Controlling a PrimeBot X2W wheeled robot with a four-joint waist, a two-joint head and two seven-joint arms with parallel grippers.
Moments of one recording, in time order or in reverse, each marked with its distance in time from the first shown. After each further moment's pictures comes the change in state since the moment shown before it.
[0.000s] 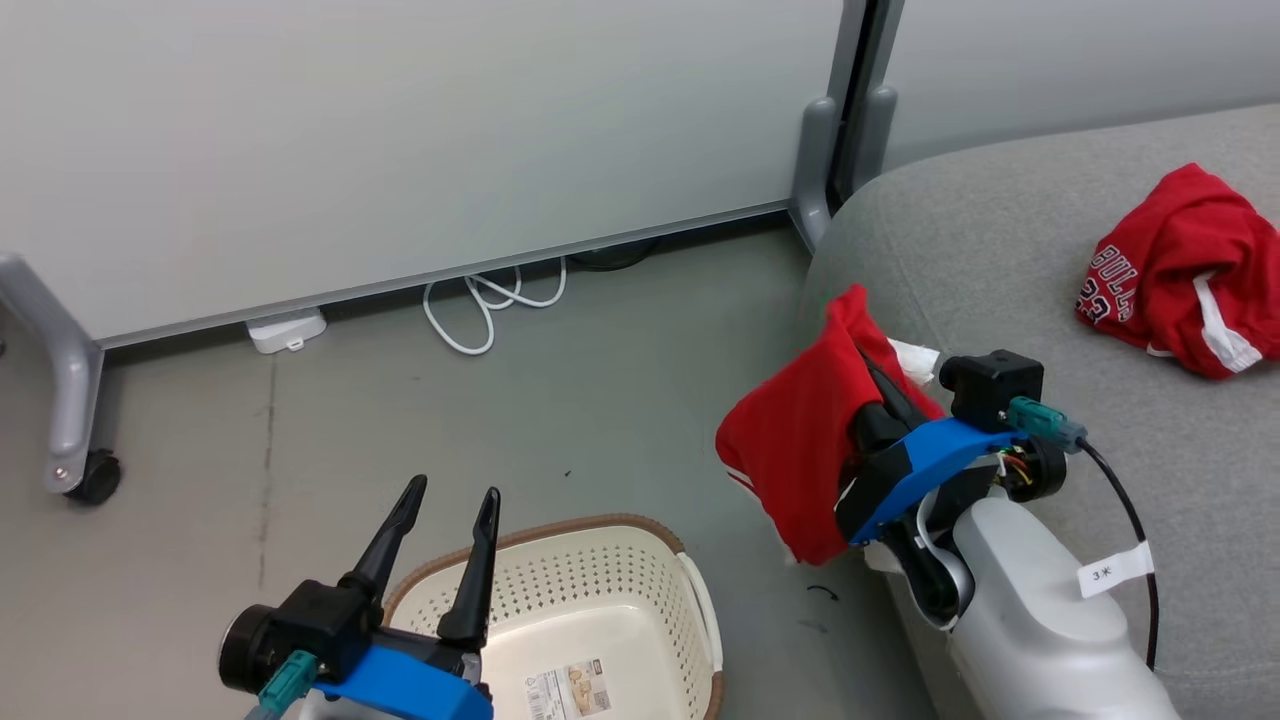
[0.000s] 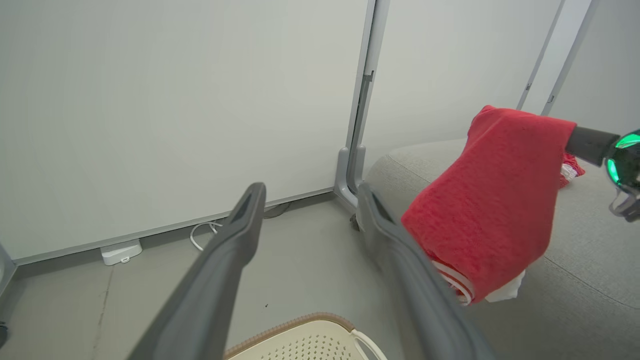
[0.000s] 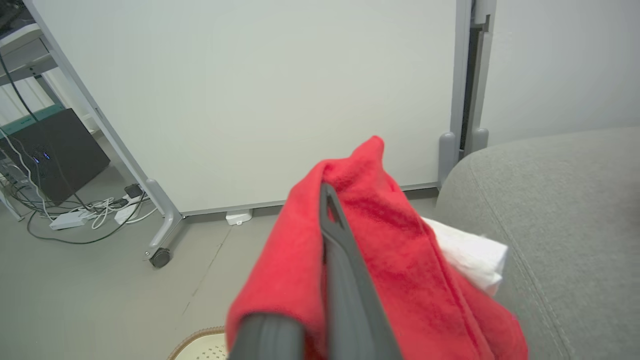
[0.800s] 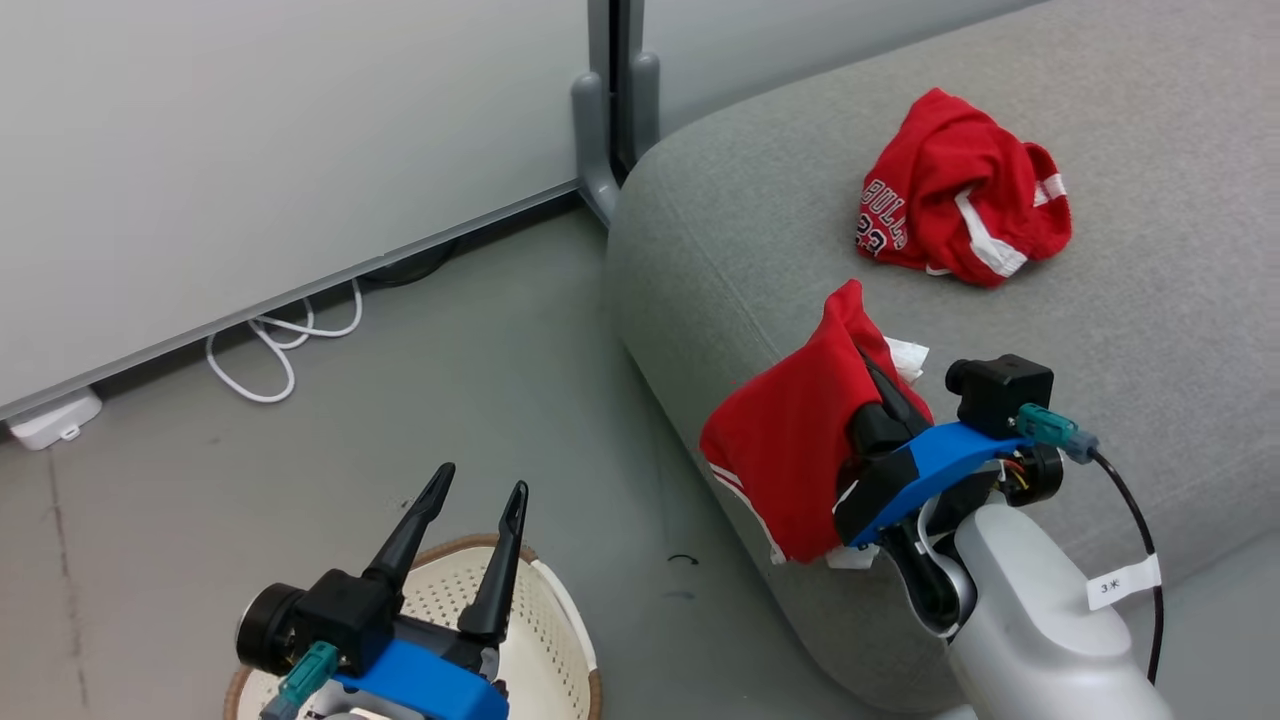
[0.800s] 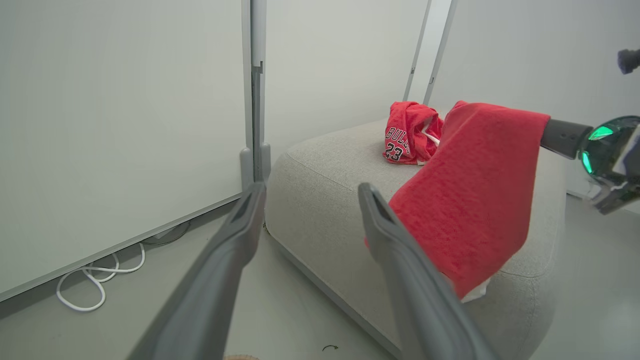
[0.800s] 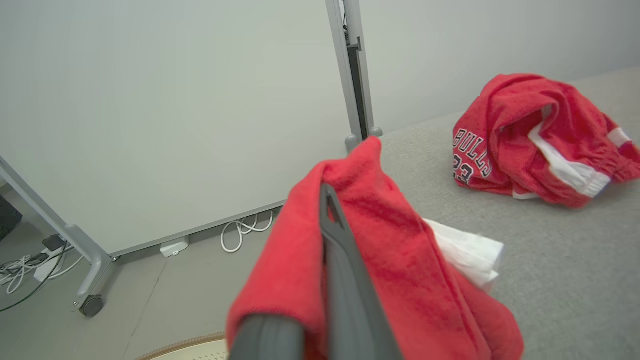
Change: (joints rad) left arm -0.023 0.005 -0.046 -0.014 0.021 -0.013 0.000; right arm 0.036 0.000 -0.007 -0.085 0.033 0.000 0.010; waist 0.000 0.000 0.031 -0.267
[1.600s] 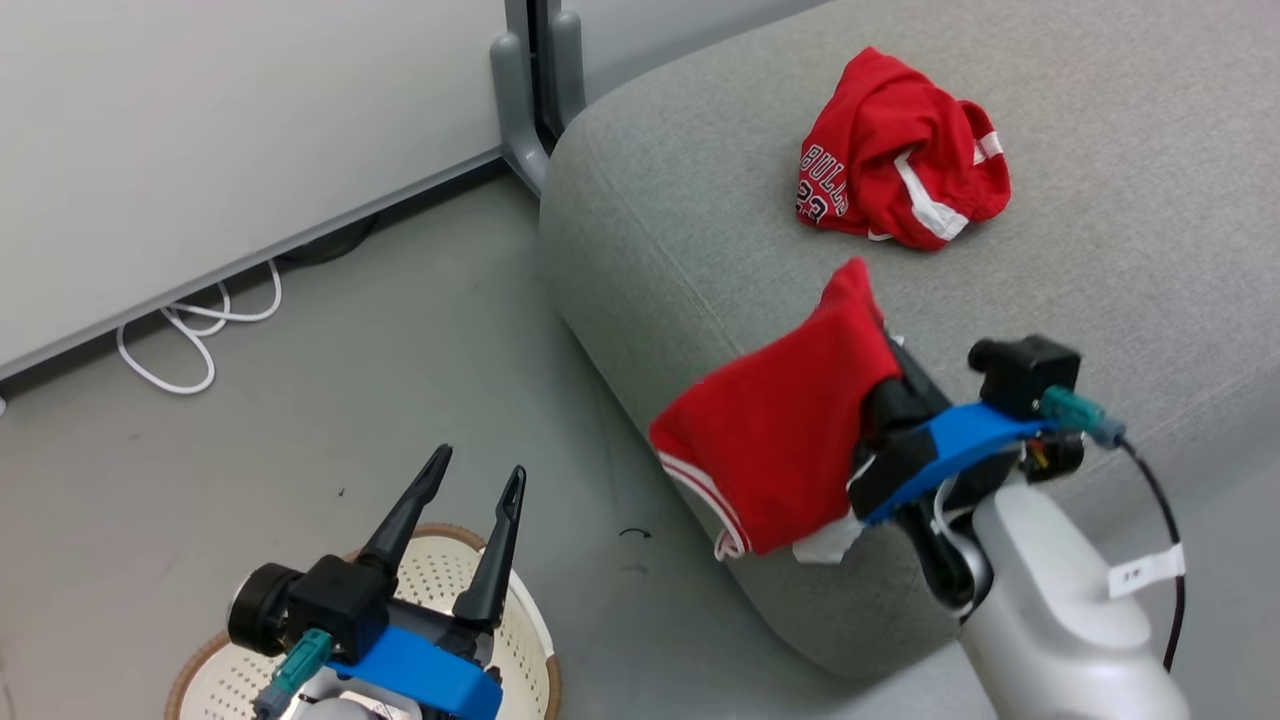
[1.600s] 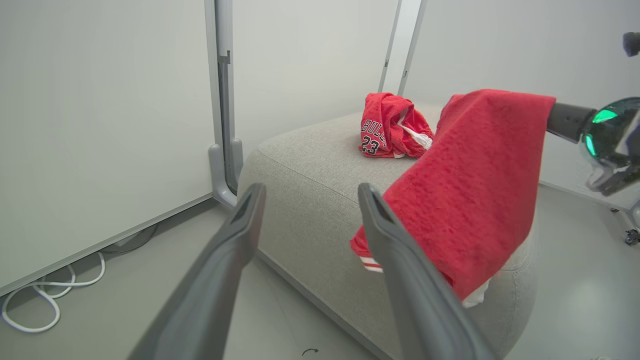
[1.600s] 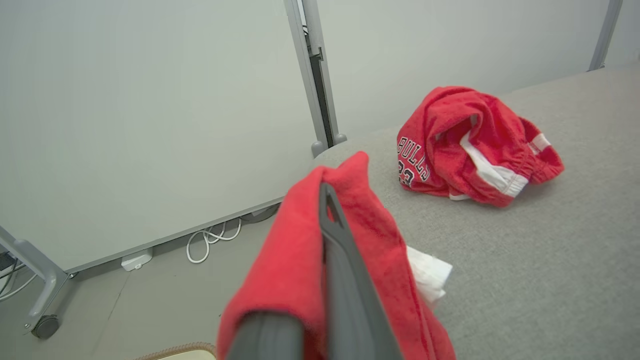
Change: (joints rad) left arm -0.023 0.025 -0.016 -0.012 0.000 0.000 0.000; right arm 0.027 0.000 -0.049 -0.080 -0.036 0.000 0.020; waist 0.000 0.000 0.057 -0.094
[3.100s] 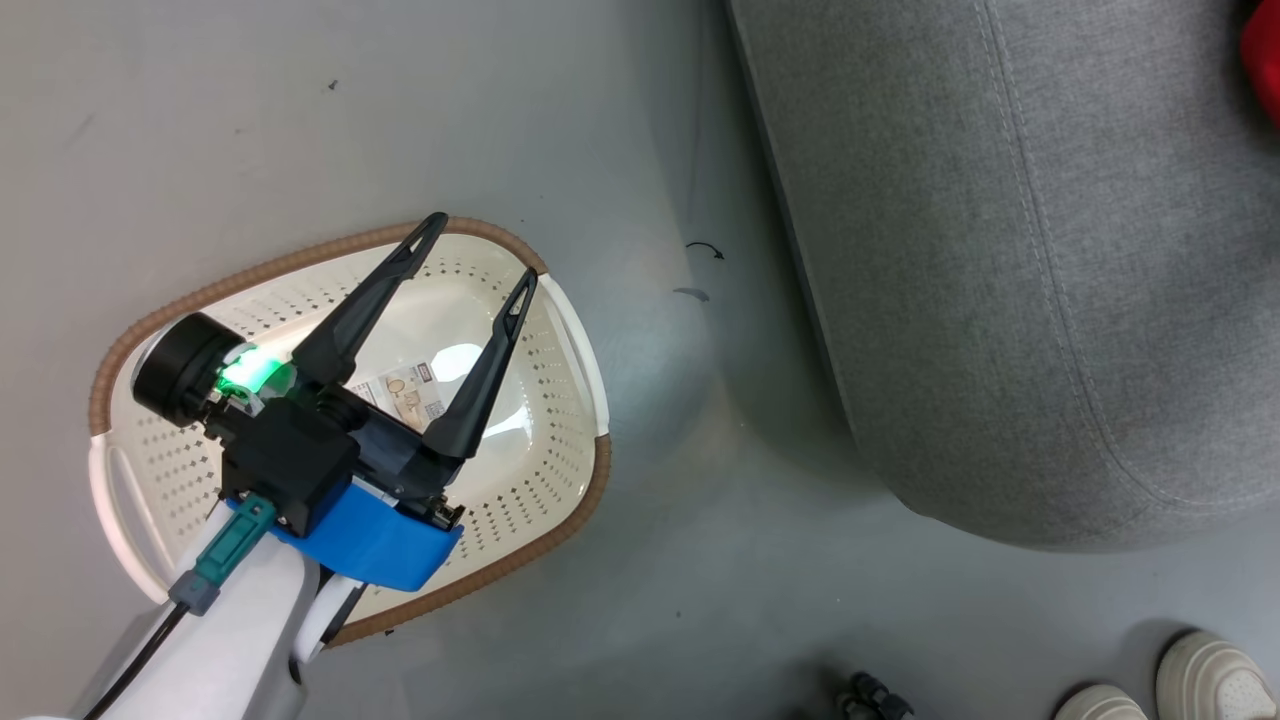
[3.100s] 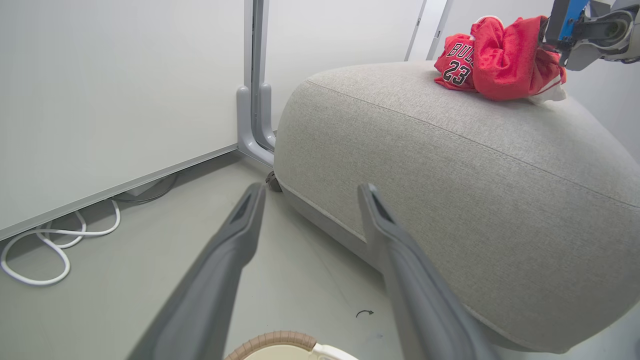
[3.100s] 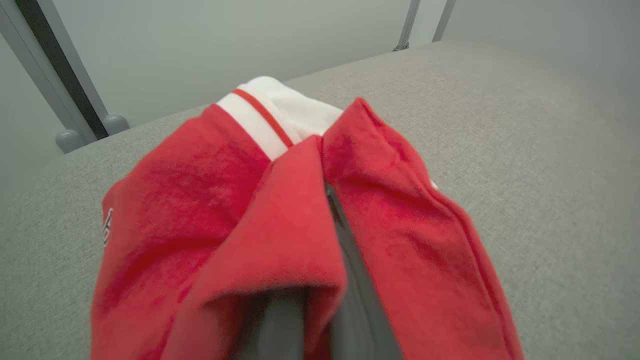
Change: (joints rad) left arm -0.316 0.216 -0.126 -0.222 0.038 0.000 0.022; right arm -0.571 -0.215 -0.941 0.206 -0.463 0.000 0.153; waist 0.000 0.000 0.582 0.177
